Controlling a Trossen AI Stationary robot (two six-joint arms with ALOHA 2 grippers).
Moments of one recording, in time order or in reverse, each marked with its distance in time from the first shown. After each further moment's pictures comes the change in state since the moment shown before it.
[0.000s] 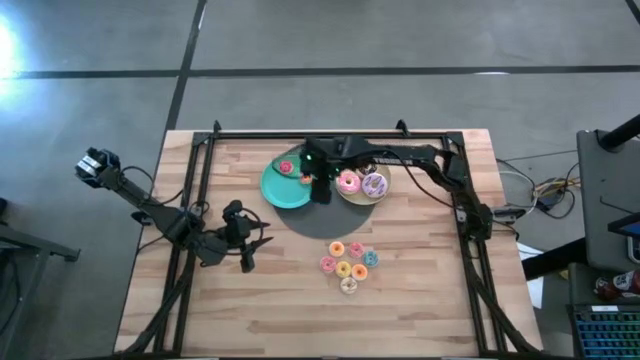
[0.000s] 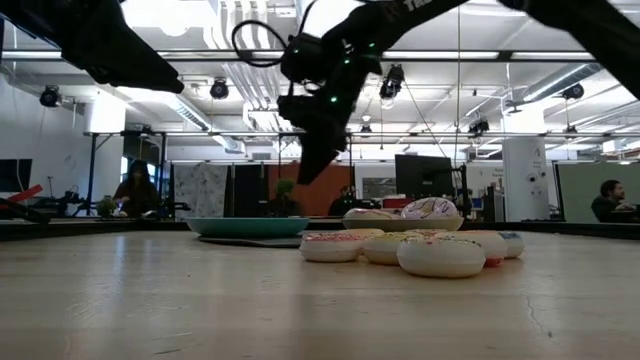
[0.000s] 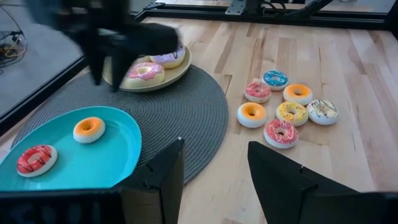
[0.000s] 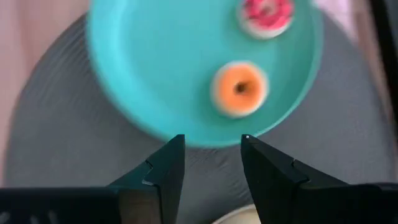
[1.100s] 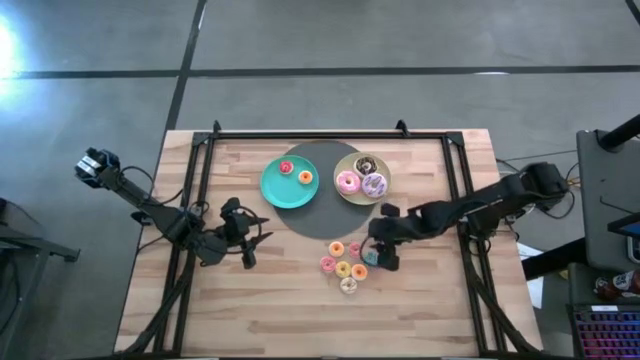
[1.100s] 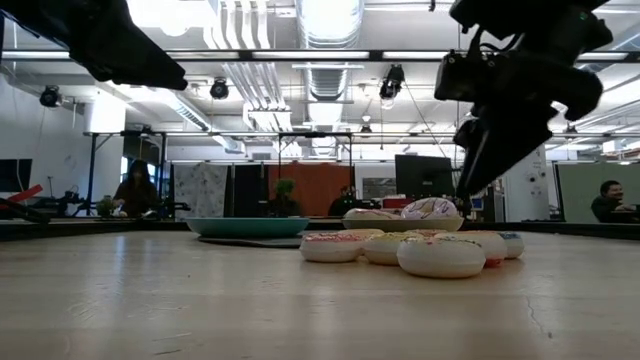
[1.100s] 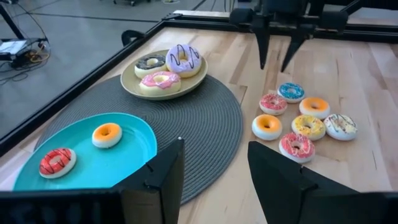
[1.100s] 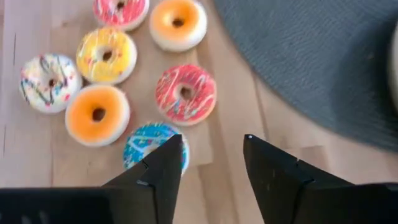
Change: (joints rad) left arm 0.004 0.000 0.000 0.015 -0.072 -0.006; right arm 0.479 -0.727 -1.095 0.455 0.094 0.471
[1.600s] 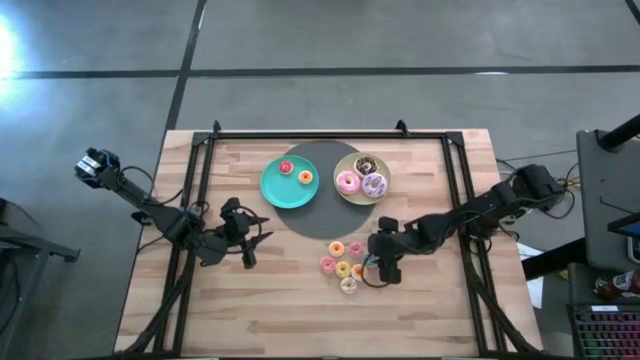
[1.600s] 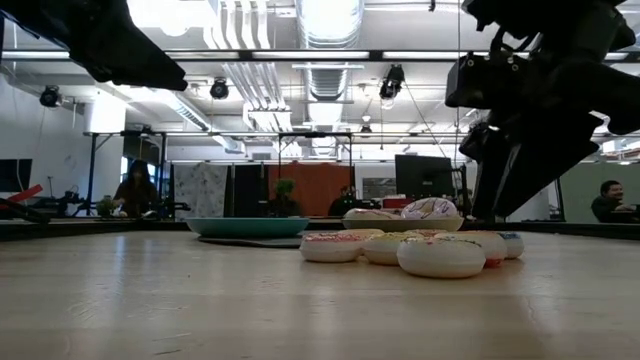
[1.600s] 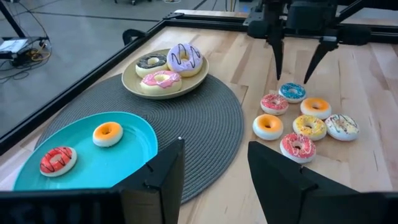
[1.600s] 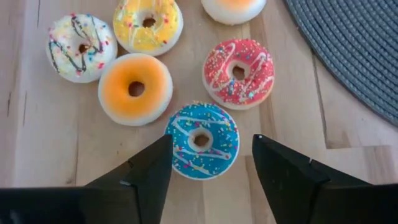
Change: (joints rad) left arm 0.001 0.000 -0.001 -0.002 -0.002 -0.006; right arm 0.107 0.085 0.004 0.038 0.012 0.024
